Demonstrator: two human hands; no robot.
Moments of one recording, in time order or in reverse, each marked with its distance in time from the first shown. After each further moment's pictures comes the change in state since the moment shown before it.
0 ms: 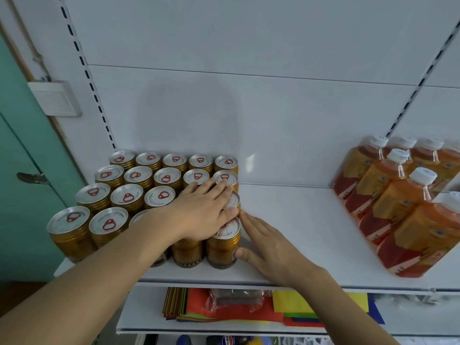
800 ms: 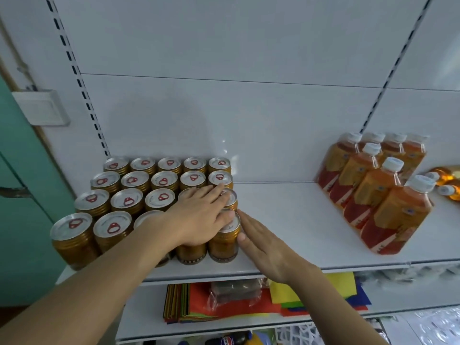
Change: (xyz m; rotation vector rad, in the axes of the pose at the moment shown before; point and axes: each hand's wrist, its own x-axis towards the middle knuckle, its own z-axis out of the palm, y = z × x) left_hand -0.018 0.002 0.004 -0.020 0.068 0.094; right_hand -0.019 -0.036 0.002 0.278 0.066 0.152
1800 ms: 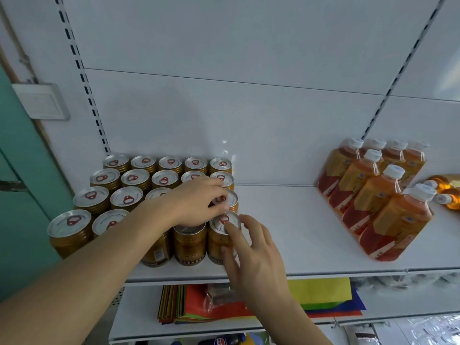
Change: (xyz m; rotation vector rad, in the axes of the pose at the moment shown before) left_hand 0.016 -0.026 -0.018 -0.152 0.133 0.099; right_hand -0.018 -0.058 0.036 -0.457 0.588 -0.079
